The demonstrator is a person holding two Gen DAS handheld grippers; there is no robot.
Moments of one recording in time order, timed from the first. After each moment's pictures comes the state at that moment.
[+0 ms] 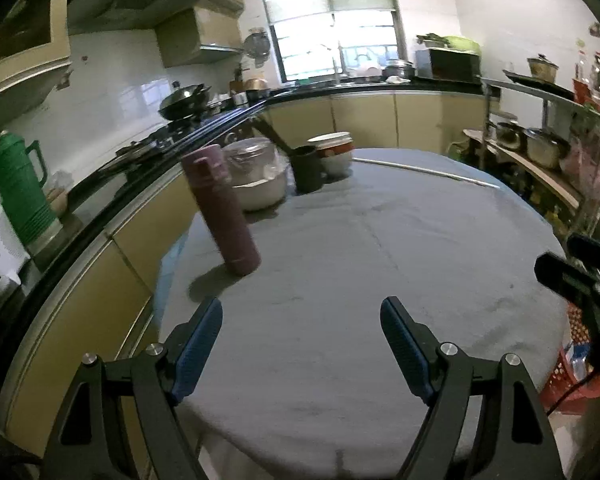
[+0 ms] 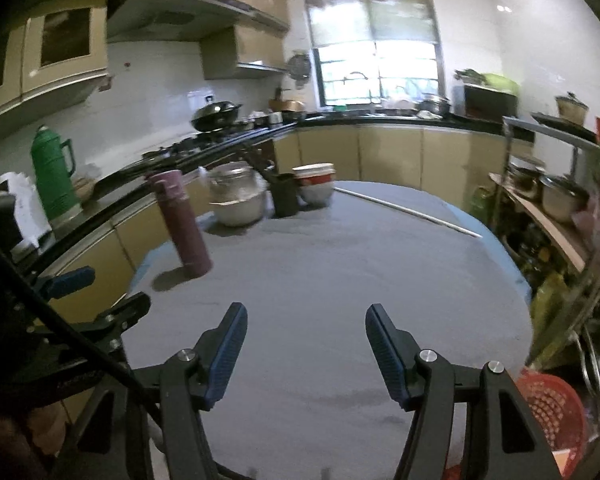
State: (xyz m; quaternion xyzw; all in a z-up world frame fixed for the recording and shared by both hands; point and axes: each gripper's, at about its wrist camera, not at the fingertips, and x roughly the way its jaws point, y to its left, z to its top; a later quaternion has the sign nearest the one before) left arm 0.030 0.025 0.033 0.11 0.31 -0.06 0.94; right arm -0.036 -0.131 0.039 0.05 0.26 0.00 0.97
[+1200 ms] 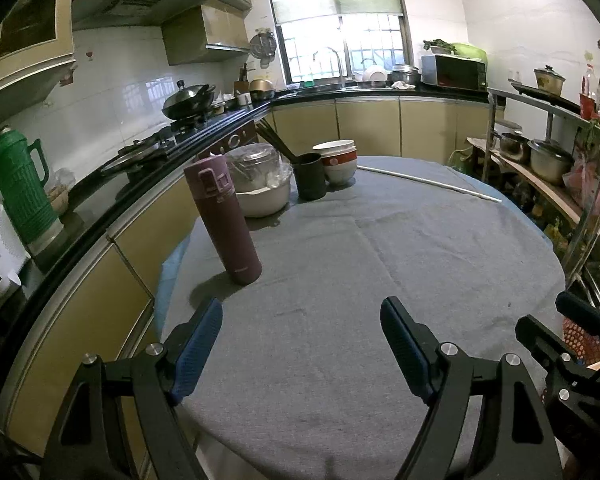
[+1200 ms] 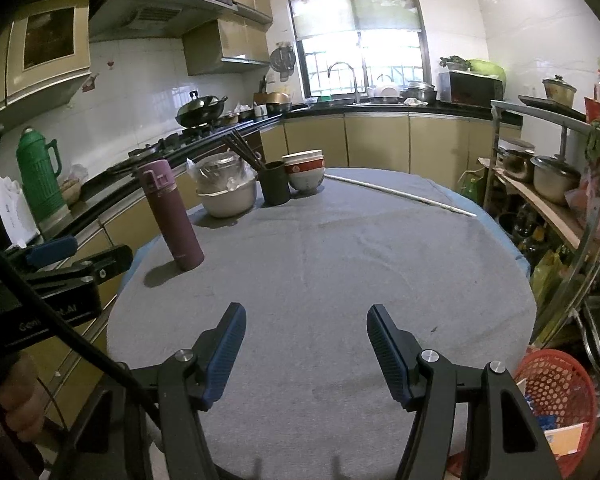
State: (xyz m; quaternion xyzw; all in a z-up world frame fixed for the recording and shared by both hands) left arm 0.037 0.021 0.047 0.10 0.31 -0.06 0.94; right arm -0.034 -0.136 0.019 0.07 0.27 -0.03 0.96
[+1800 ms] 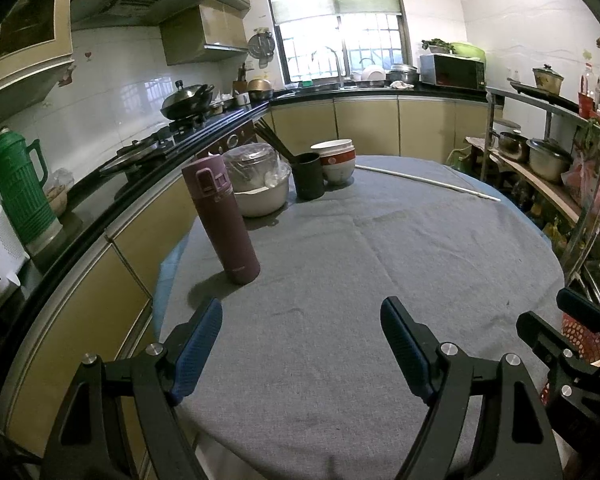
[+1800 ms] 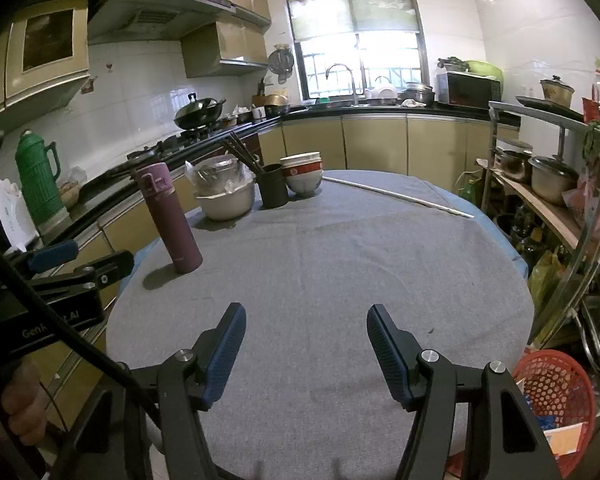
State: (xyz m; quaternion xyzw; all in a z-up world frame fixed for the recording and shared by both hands) left arm 0.038 0.021 0.047 0.10 0.31 -0.07 0.94; right arm -0.036 -0.137 0.022 0.07 0.27 -0.04 0.96
